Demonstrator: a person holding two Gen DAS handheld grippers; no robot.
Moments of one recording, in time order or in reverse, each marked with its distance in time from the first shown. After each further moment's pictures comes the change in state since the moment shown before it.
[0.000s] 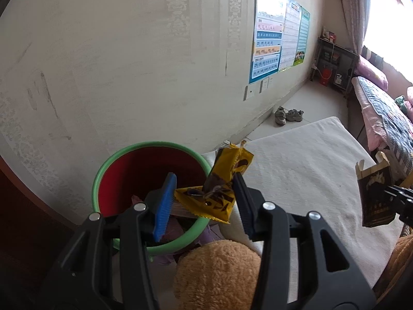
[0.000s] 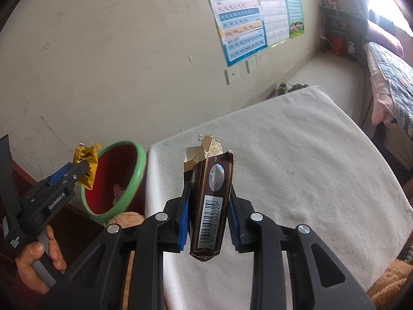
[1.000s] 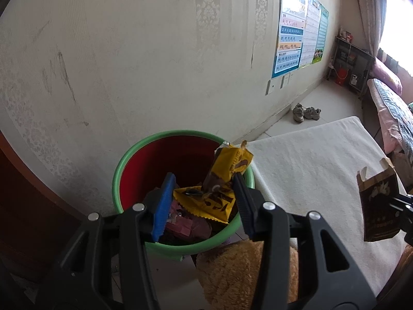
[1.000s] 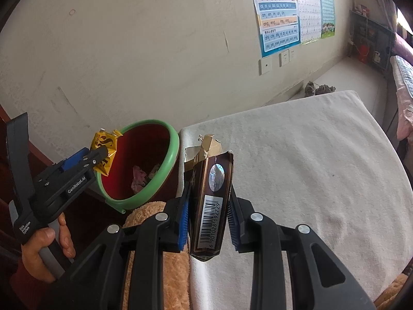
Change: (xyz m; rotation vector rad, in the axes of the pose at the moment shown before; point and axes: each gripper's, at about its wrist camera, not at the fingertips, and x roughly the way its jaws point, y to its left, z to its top) left arm 0.016 0.045 -0.009 -0.046 0.036 0.066; right arm 0.032 0.055 0.001 -0.109 0.070 0.068
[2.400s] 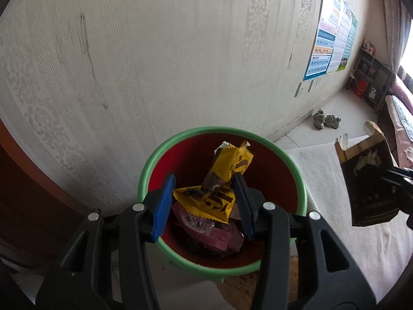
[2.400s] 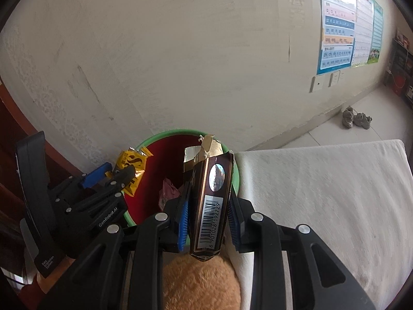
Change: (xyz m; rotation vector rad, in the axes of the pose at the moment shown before) left arm 0.053 0.068 0.009 -0.116 0.061 0.052; right arm 0.084 0.100 0.062 -0.170 0.051 0.096
